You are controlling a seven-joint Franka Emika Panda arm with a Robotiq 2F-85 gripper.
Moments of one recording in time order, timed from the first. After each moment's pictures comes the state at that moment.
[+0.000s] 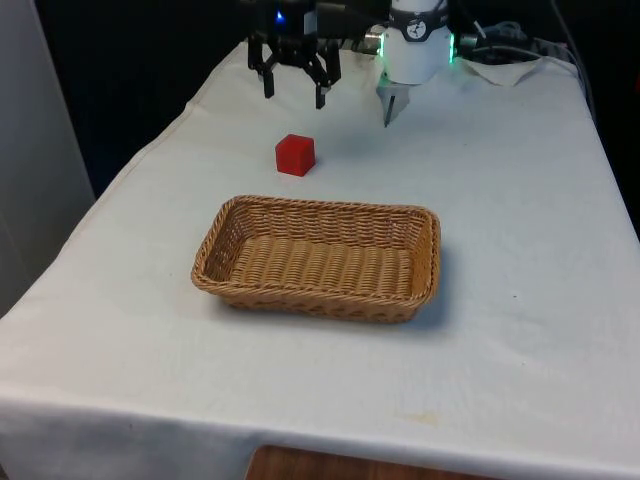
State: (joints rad) arm 0.16 -0.05 -0.58 -2.62 -0.15 2.60 -0.04
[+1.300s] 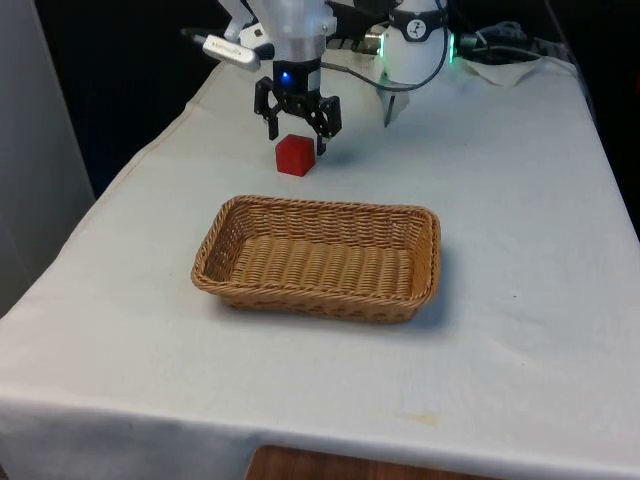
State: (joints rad) arm 0.17 0.24 -0.53 -2.59 0.02 2.77 -0.09
